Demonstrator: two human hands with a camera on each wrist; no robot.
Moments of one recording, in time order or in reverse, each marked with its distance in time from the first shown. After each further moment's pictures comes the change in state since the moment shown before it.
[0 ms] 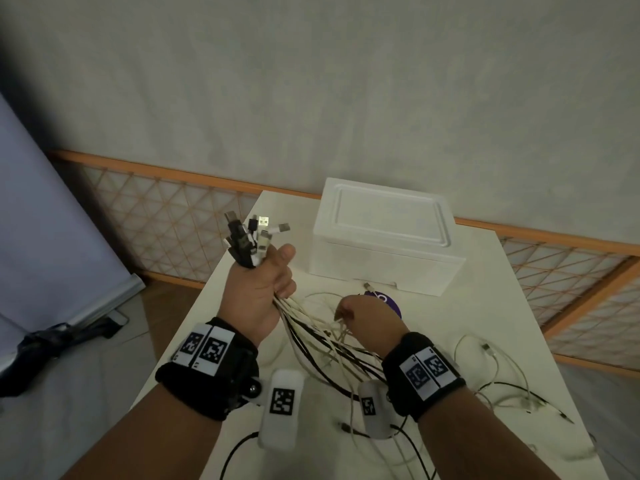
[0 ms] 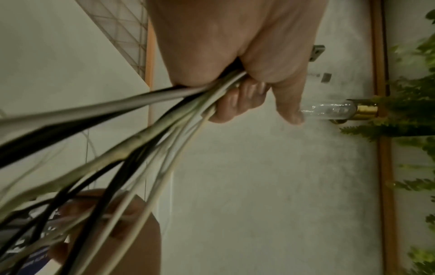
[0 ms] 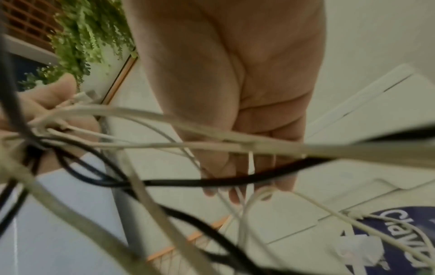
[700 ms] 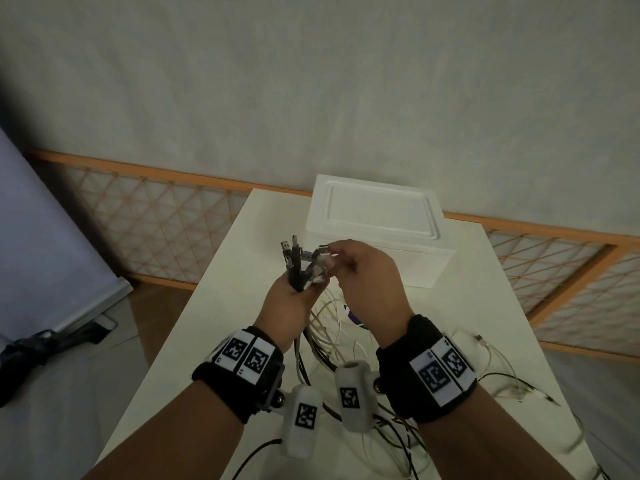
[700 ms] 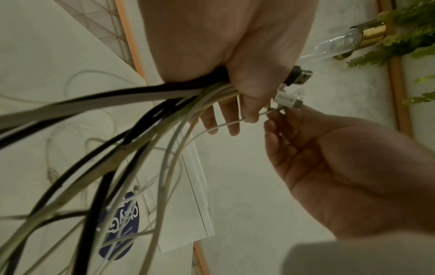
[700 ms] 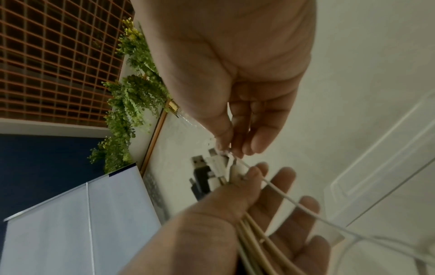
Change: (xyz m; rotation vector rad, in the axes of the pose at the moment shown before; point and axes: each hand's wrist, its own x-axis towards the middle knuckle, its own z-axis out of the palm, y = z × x) left_hand -0.012 -0.041 0.008 0.581 -0.090 -0.056; right_hand -0.026 -0.062 -0.047 0.377 0.517 -0.065
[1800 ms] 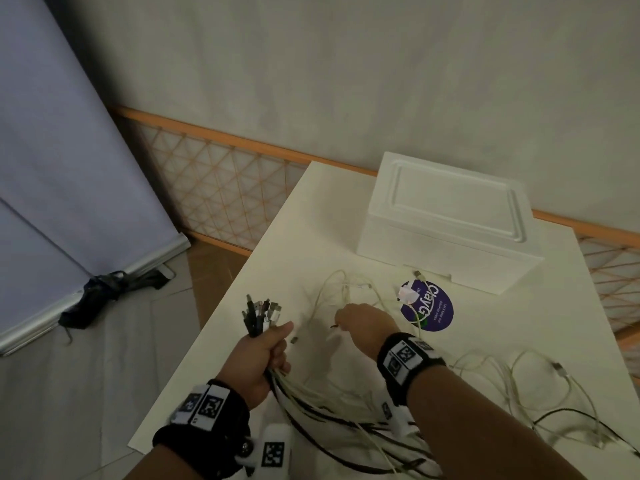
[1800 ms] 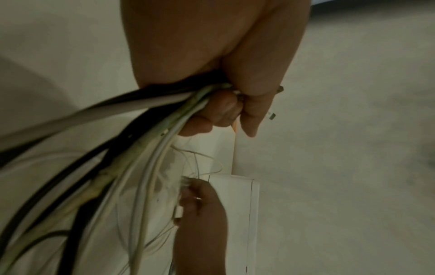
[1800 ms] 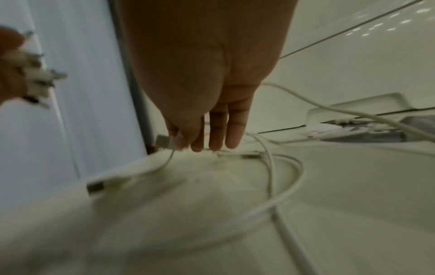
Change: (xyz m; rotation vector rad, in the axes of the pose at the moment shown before) left_hand -0.065 -0.075 -0.102 -0.495 0.384 -0.616; right_hand 0.000 0.112 0.135 -0.736 -0.808 -0.190
